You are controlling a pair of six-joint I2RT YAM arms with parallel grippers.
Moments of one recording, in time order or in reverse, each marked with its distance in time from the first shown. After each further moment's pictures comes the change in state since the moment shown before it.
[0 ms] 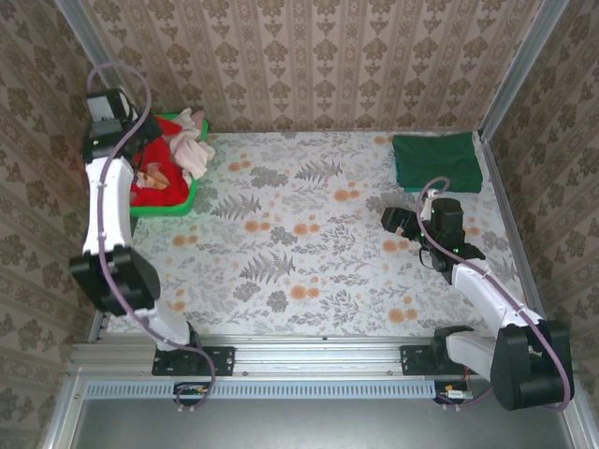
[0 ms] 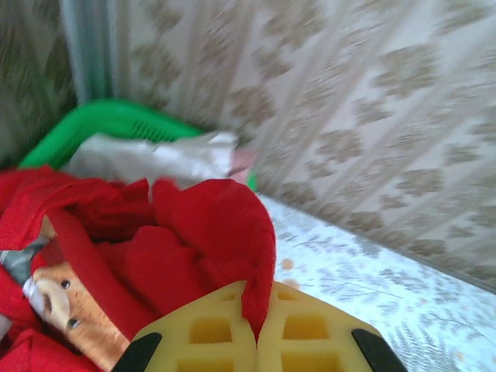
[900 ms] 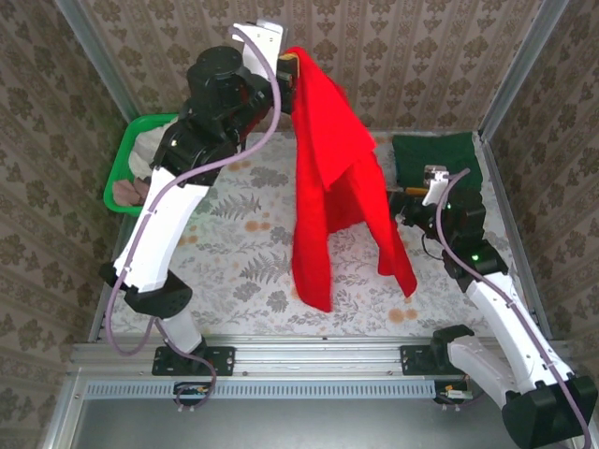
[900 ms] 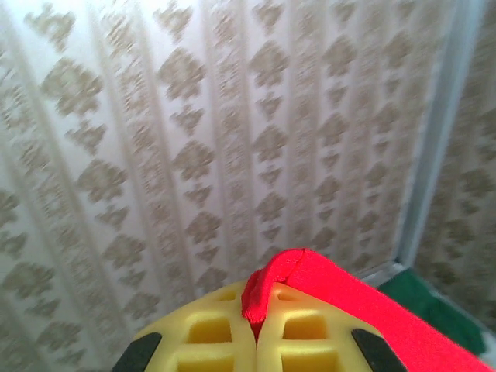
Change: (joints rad) left arm -0.771 0.160 0.548 -0.008 -0.338 0.319; right arm 0.089 -0.241 0.158 -0.103 -0.084 -0.002
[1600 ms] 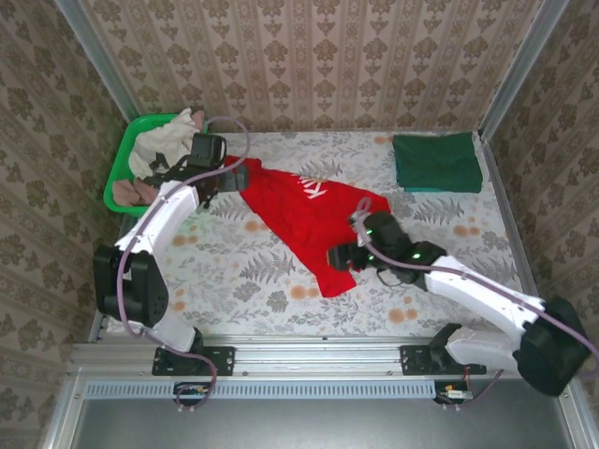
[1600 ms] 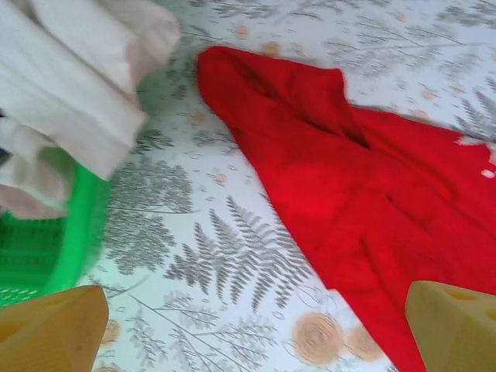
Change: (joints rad) left arm 0.398 -0.148 -1.016 0.078 0.100 -0.199; right arm 0.533 0.347 -0.009 -0.208 0.195 0.027
